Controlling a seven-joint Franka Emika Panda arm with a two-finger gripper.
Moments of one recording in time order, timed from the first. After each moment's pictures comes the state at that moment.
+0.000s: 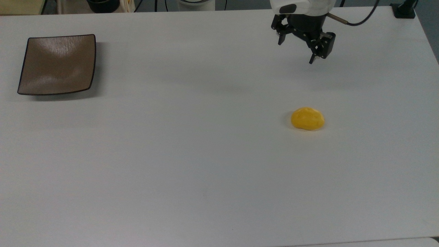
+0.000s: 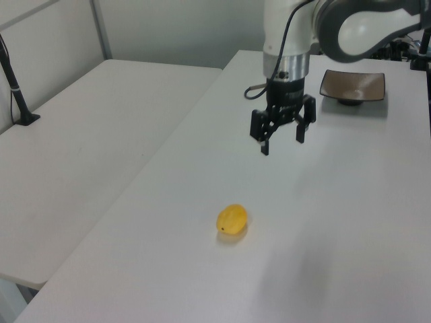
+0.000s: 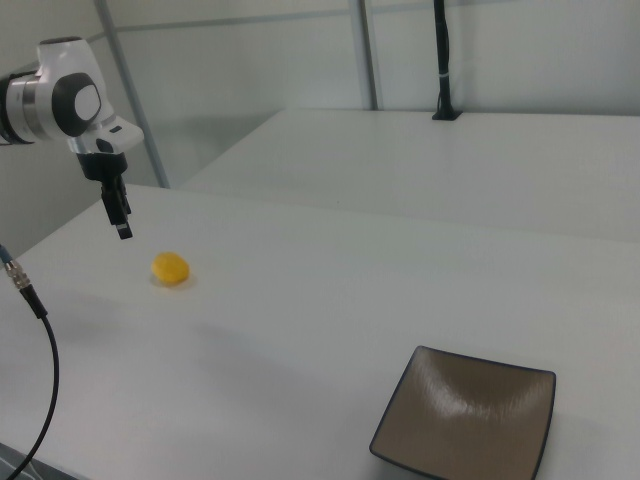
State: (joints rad) arm 0.53 0.30 0.00 -1.50 0.04 1.82 1.17
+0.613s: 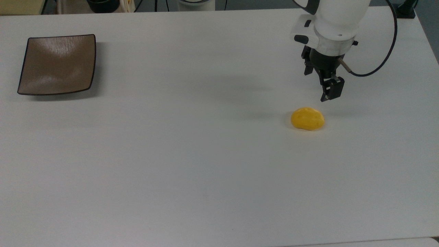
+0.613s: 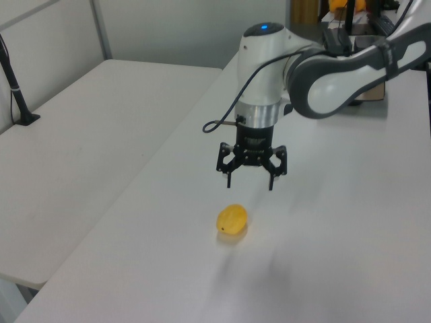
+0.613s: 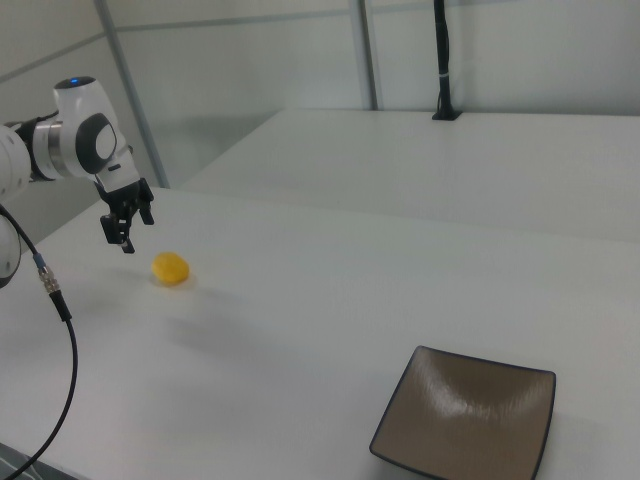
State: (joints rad) arm 0.58 0.52 0.00 -1.39 0.04 2.04 1.74
